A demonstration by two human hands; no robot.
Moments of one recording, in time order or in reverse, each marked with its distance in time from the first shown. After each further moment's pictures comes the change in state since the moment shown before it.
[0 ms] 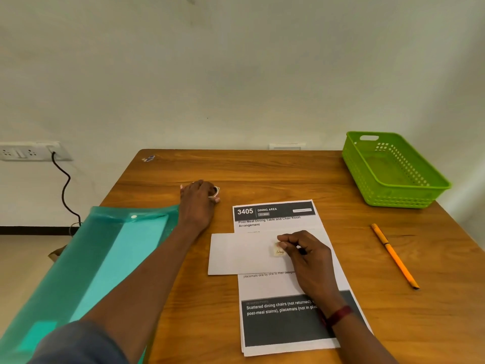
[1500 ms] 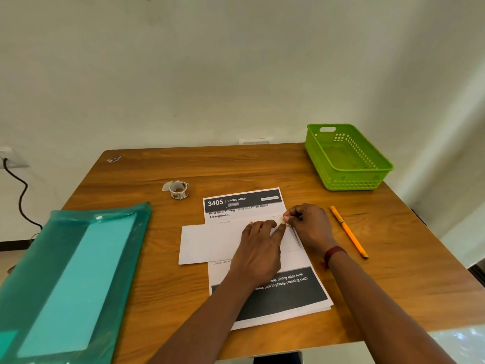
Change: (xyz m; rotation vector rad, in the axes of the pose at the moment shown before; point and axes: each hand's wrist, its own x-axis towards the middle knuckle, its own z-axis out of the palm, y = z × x) left_hand -0.145 0.152 0.064 0.104 -0.218 0.576; right_hand 0.053 0.035 -0.075 -0.498 -0.095 0.282
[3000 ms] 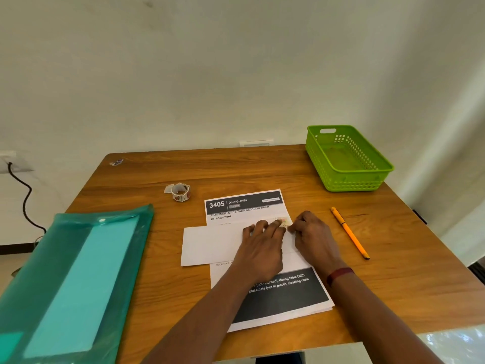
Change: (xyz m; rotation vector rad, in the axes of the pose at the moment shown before) left_hand 0.008 0.000 -0.005 0.044 -0.135 0.022; right_hand -0.028 0.017 0.009 -0.327 0.184 -0.411
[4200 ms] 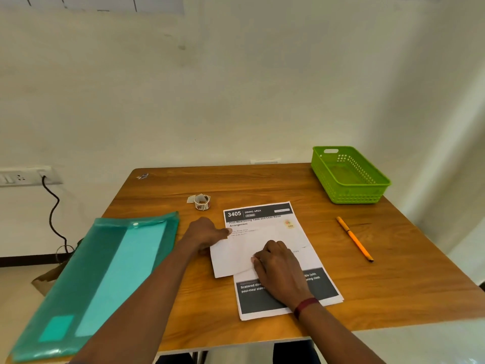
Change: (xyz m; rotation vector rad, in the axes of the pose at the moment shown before) left_hand -0.046 -0.126 -0.096 -0.565 -0.209 -0.797; right_hand -0.045 -0.126 0.015 -0.016 0.024 -0.093
